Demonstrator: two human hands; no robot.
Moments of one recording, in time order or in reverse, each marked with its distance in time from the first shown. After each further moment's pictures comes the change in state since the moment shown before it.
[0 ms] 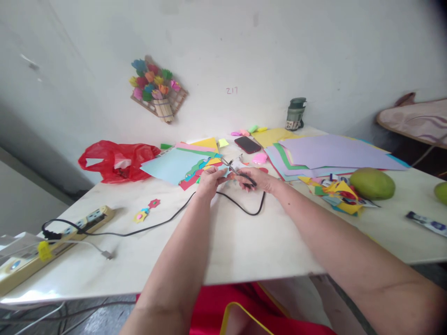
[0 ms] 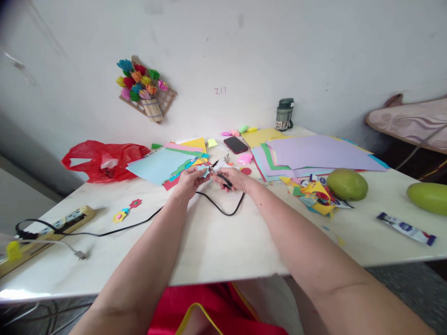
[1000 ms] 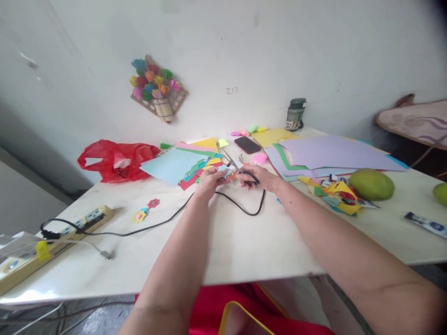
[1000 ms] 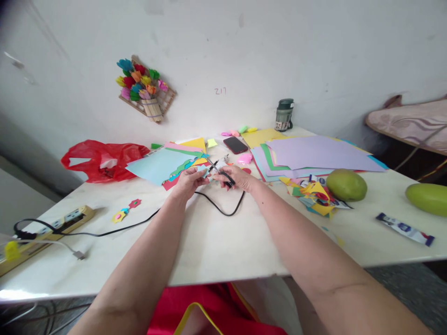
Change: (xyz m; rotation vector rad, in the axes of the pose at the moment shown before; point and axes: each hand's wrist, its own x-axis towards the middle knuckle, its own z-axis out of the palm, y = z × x) left_hand -0.001 0.002 -0.005 0.097 -0.083 -0.016; right_hand -0.002 0.002 -0.008 0.053 0.017 -0.072
